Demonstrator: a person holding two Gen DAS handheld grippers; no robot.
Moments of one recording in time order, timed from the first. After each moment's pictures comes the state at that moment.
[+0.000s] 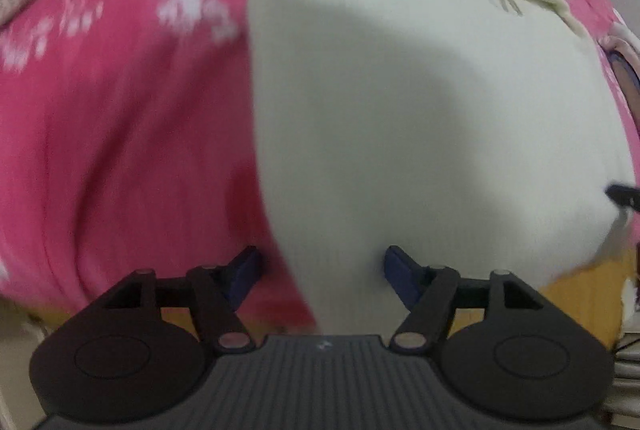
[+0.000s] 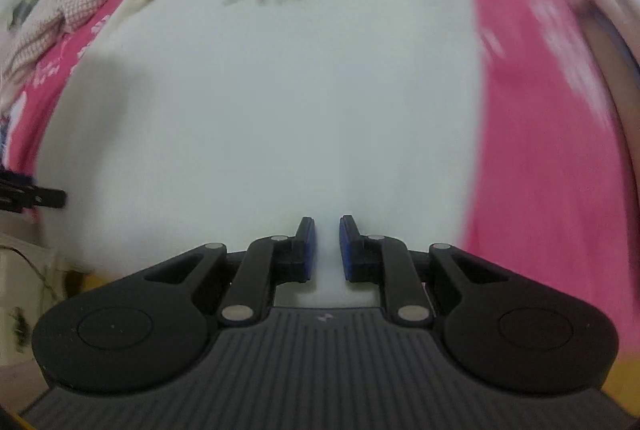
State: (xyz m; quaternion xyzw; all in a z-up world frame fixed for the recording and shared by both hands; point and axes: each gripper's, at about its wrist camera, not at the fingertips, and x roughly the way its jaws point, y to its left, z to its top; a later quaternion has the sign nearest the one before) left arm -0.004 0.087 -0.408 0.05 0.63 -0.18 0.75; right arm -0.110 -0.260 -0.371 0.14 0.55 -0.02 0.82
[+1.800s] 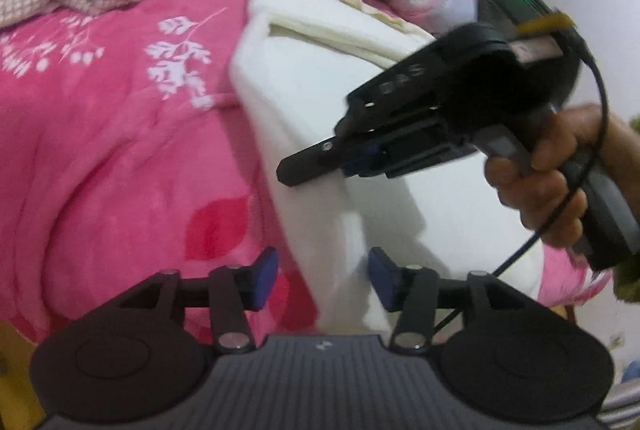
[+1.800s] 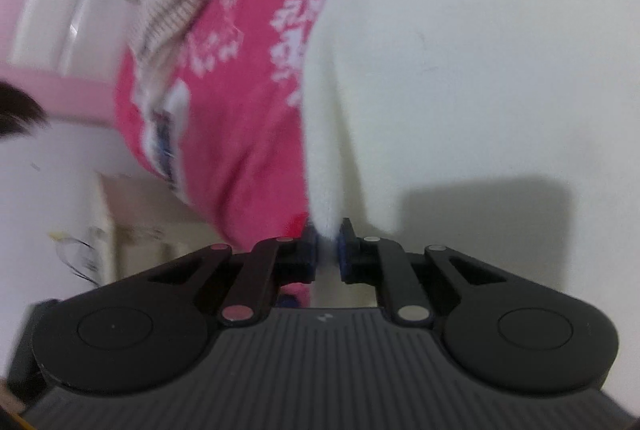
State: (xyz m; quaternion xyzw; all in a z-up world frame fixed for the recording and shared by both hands) left arm -0.036 0.119 -0.374 -0.09 0.51 -0.25 0.82; right arm 0.084 -0.065 -0.385 0.29 0.62 0.21 0.70
